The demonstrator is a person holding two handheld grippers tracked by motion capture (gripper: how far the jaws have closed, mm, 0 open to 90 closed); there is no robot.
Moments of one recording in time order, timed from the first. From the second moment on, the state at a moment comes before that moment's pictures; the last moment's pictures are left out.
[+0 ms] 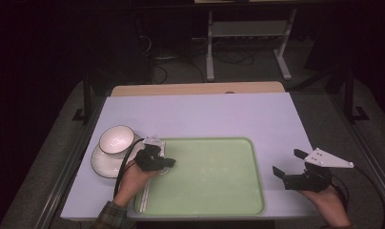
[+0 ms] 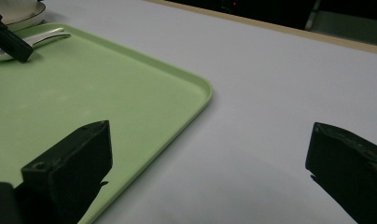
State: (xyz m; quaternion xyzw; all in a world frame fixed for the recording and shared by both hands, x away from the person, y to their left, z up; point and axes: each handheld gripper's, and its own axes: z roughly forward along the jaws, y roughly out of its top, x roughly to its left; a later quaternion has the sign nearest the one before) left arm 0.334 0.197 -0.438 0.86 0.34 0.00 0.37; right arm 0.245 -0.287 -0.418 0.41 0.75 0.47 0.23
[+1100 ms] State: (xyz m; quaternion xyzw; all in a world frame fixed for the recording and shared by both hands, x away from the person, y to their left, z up) left arm 0.325 0.219 -0.404 0.85 0.34 0.03 0.40; right arm 0.237 -0.283 -0.428 0.41 0.74 0.47 0.24
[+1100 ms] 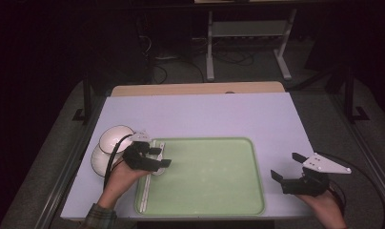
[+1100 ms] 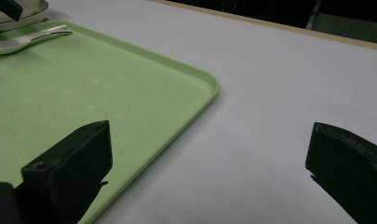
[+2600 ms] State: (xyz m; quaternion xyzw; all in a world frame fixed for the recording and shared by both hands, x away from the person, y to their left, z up) left arm 0.365 0.347 -0.349 0.81 0.48 0.11 0.33; right arm 0.236 -0.295 -0.424 0.42 0.72 0.49 0.25
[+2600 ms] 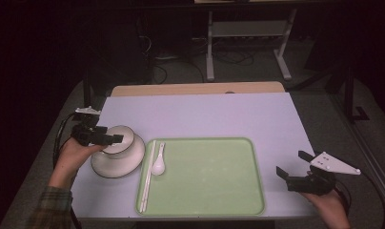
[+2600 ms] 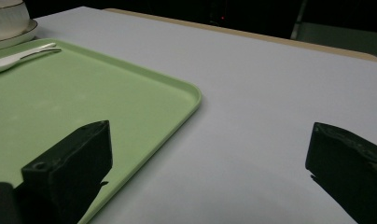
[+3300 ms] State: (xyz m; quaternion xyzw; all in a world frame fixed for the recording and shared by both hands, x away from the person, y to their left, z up) left arm 0.392 0.389 -0.386 0.80 0.53 0.07 0.28; right arm 0.236 -0.296 -0.423 0.42 0.72 0.49 0.25
